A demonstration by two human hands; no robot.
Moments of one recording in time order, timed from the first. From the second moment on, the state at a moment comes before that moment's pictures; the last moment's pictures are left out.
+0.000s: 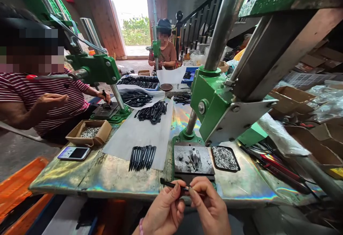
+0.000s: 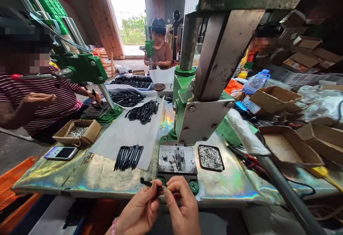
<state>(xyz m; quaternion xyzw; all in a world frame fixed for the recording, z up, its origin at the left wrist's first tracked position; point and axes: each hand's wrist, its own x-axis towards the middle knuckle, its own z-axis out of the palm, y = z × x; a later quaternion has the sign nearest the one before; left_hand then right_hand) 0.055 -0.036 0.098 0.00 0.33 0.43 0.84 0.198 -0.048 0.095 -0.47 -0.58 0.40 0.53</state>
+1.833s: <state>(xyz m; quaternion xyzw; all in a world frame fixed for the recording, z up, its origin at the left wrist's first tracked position) 0.110 0.092 0.113 0.79 0.48 0.23 0.32 0.234 -0.015 0.035 -0.61 -0.56 0.23 0.50</state>
